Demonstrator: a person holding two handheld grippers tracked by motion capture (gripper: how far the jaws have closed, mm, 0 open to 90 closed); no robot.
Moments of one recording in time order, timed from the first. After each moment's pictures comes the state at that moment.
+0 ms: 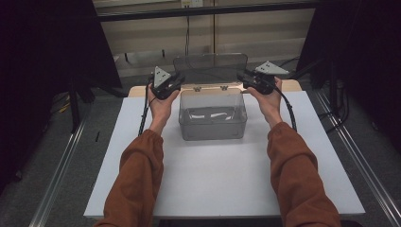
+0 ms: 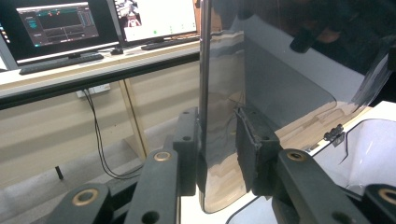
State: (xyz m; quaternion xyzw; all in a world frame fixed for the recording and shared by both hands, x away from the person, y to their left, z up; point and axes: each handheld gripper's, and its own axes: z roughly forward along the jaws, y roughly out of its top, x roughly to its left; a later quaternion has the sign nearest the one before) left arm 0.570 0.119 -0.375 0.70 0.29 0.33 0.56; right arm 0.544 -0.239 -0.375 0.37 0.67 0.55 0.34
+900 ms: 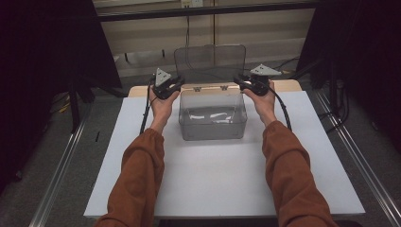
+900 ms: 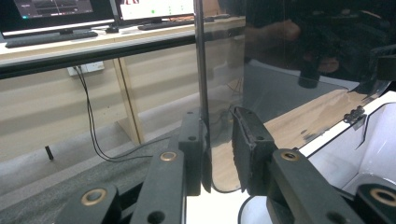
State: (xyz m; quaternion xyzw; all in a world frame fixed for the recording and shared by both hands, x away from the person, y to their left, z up) left arm 0.590 0.120 -0.395 0.71 0.32 0.29 0.56; right arm 0.568 -0.234 -0.402 0.38 0.68 0.54 0.31
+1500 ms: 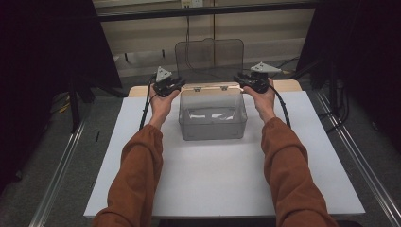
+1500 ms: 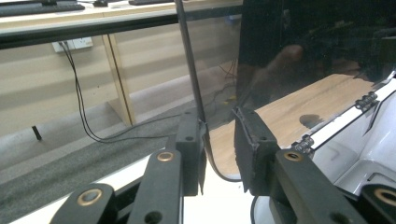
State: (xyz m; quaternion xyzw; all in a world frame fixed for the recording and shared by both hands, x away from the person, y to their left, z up) left arm 0.605 0.119 -0.398 0.73 0.34 0.26 0.54; right arm 0.579 -0.237 -0.402 0.40 0.68 0.55 0.28
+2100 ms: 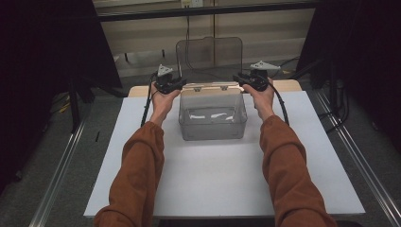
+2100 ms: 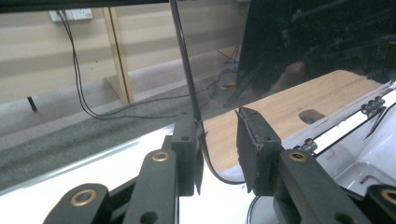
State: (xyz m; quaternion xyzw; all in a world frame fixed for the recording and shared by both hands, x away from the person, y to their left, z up) left arm 0.611 0.116 -0.392 0.73 0.38 0.22 0.52; right arm 0.586 -0.236 -0.401 0.44 0.67 0.54 0.26
